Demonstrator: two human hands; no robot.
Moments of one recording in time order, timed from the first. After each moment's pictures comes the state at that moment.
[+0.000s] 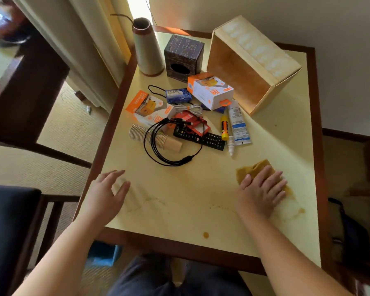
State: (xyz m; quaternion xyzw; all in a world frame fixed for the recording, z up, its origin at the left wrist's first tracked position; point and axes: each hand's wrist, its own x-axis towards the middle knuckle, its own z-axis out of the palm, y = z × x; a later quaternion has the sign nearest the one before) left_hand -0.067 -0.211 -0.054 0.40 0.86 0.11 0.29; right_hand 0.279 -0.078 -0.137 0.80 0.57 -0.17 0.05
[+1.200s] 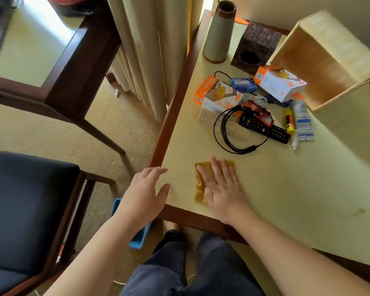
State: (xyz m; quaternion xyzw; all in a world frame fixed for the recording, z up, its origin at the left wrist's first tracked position) left_hand -0.140 -0.292 -0.050 0.48 0.81 0.12 0.31; right_hand 0.081 -0.184 -0.114 0.42 0.87 -0.18 0.17
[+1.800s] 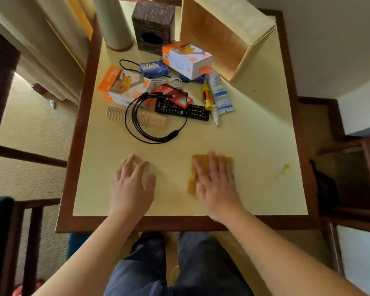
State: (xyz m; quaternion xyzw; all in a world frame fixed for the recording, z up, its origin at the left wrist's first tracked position) left_hand 0.005 -0.218 -0.101 0.54 0.80 0.08 0.27; right_hand 0.255 -0.165 -0.114 0.55 0.80 -0.22 0.14
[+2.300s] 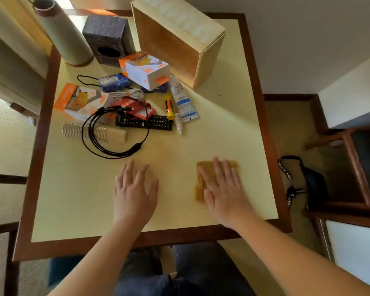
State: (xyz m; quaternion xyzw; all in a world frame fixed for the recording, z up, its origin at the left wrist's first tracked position) left_hand 0.102 -0.178 -0.108 0.56 0.79 0.09 0.24; right_hand 0.369 -0.137 -0.107 0.55 0.80 -0.19 0.12
